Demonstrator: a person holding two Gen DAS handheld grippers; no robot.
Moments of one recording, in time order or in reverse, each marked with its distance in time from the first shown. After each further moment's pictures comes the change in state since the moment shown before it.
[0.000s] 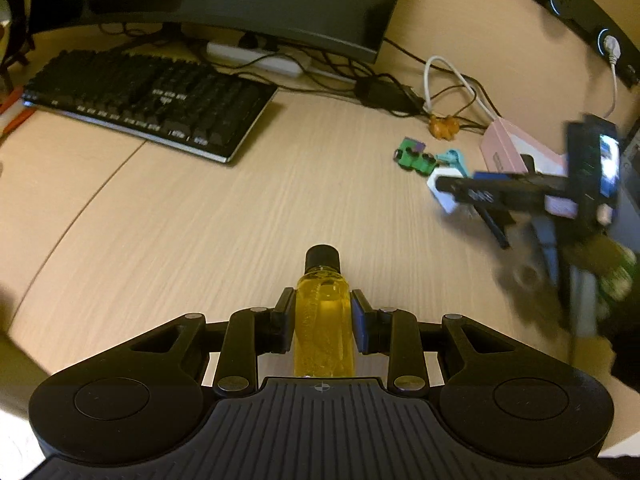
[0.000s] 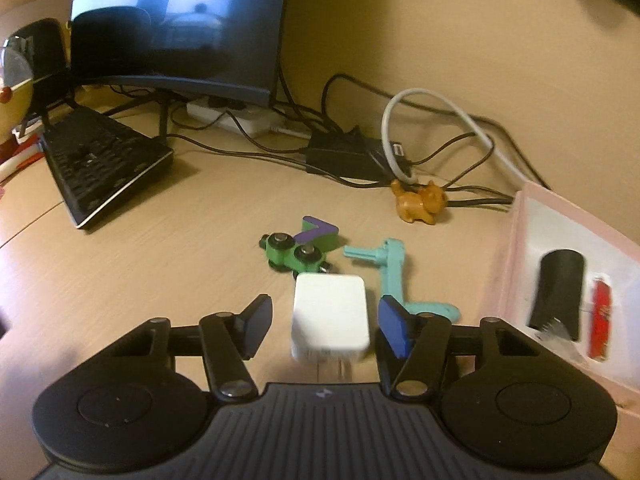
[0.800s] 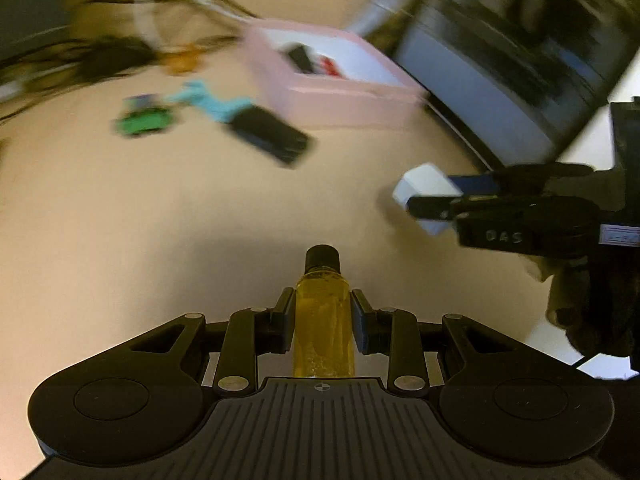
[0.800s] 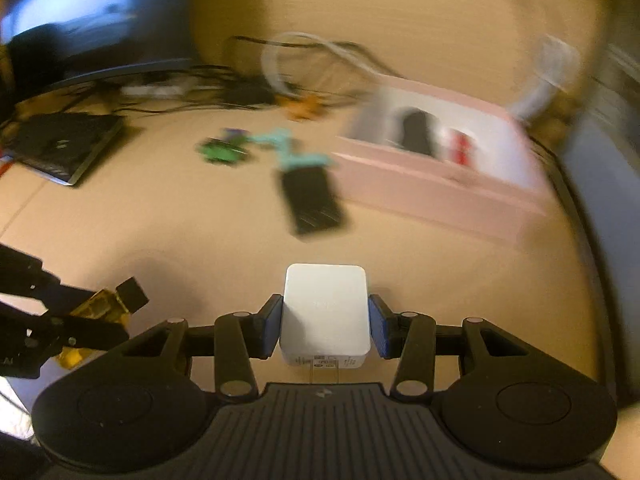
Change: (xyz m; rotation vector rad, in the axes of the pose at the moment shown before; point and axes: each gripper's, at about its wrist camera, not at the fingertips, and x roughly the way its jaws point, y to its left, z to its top) left arm 0.058 -0.118 0.006 0.522 0.230 -0.489; right arm -0.144 -0.028 -0.088 0.257 0.156 -0.202
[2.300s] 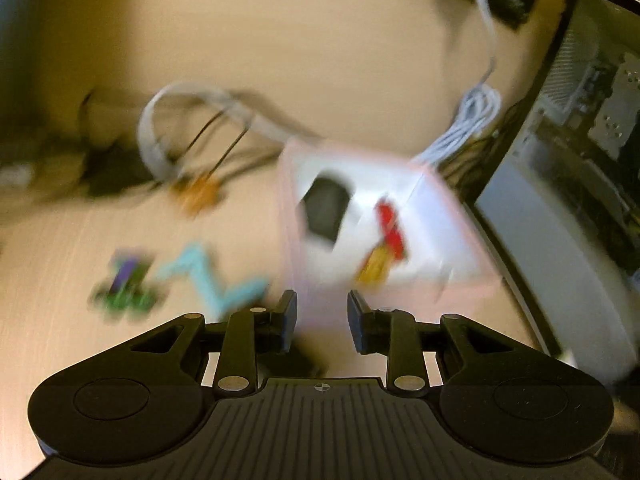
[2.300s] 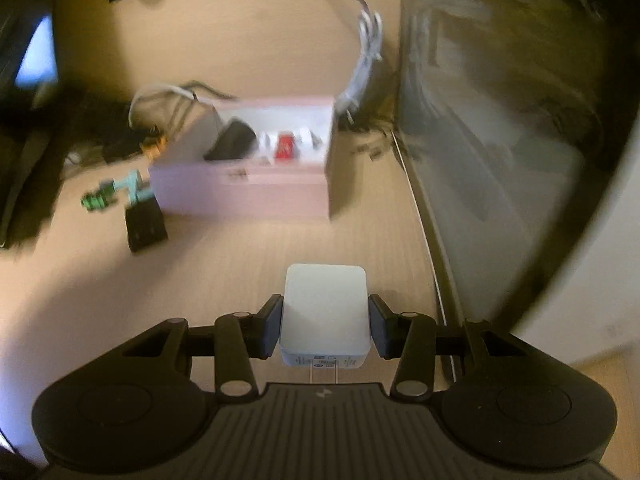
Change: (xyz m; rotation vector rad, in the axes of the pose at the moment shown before) left arm 0.054 -0.008 0.130 -0.228 -0.232 0.256; right arm -0.030 -0.141 -0.035 0.195 -0.116 -0.092
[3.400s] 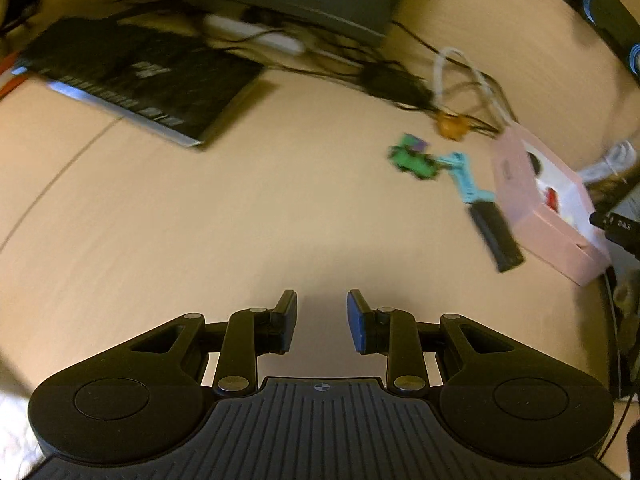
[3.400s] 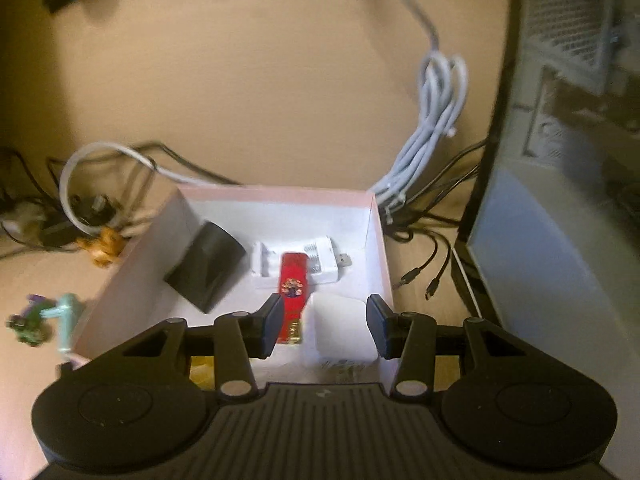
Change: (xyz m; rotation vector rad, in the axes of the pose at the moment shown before) left arm -0.115 0.125 -0.101 -0.352 0.040 0.253; right arm 0.129 0.046 0.110 0.001 -0.123 -0.058
